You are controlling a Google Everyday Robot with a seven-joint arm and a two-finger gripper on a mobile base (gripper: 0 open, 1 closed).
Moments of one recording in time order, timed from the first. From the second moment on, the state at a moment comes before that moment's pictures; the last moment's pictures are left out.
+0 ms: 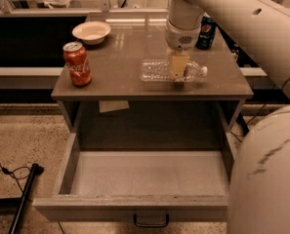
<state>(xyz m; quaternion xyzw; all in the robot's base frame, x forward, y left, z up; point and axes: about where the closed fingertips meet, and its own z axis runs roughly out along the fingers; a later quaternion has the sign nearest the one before) 0.661 -0.098 0.863 -0.73 0.67 -0.05 0.09</state>
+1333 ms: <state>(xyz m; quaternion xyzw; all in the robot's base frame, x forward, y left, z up) 0.668 -0.095 0.850 -0.73 0.67 -0.05 0.09</state>
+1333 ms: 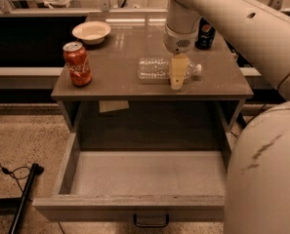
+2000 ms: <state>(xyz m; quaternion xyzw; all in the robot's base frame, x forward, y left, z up) 0.663 -0.102 0.853 -0.73 0.67 -0.04 0.11</state>
